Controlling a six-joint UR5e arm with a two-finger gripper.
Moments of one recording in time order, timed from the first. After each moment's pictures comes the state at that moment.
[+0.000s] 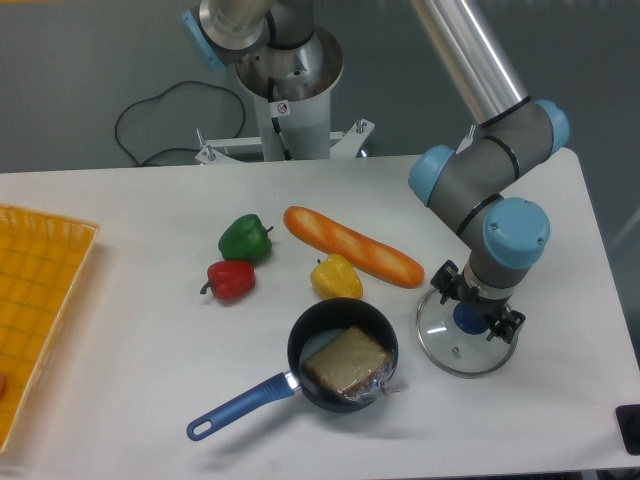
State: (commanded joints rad) arm 2.71 -2.19 -1.49 -1.04 1.57 1.40
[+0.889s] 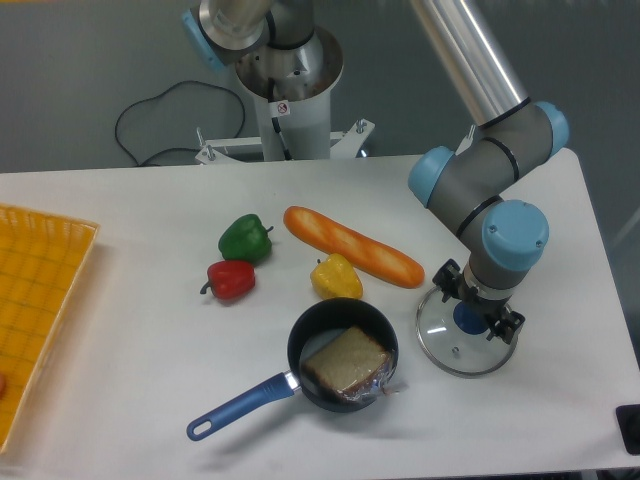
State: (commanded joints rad) arm 2.70 -2.19 -1.49 -1.05 1.59 1.47
